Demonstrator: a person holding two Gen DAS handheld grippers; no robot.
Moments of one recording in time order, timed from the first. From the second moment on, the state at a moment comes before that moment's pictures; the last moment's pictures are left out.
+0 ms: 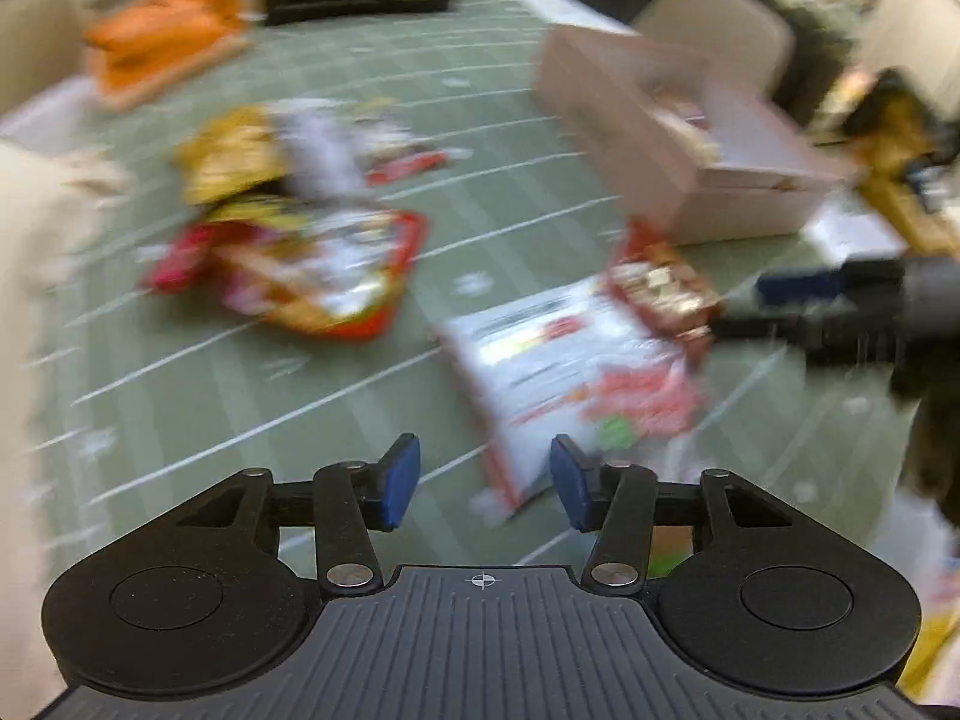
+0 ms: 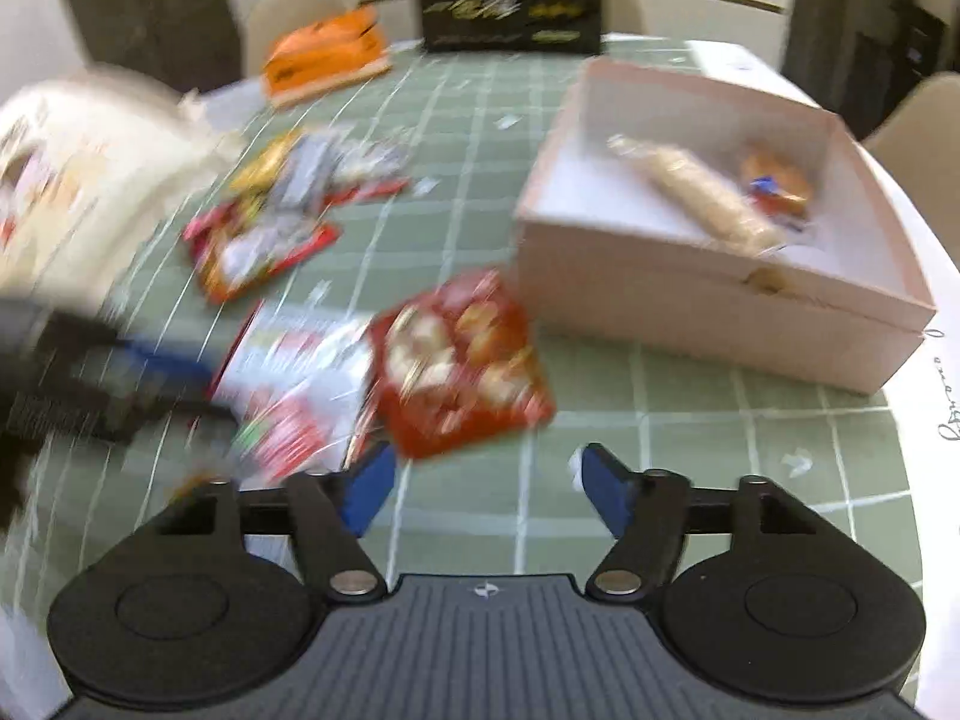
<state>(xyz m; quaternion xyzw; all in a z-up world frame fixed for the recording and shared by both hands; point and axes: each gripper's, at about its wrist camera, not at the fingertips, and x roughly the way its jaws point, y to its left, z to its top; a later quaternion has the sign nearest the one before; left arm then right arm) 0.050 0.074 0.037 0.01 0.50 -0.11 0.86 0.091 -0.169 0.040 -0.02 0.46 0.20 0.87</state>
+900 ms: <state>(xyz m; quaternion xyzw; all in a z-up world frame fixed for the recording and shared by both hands) 0.001 0.014 0.036 -0.03 0.45 -0.14 0.88 0.037 -0.197 0.039 -0.10 0.44 0.19 0.87</state>
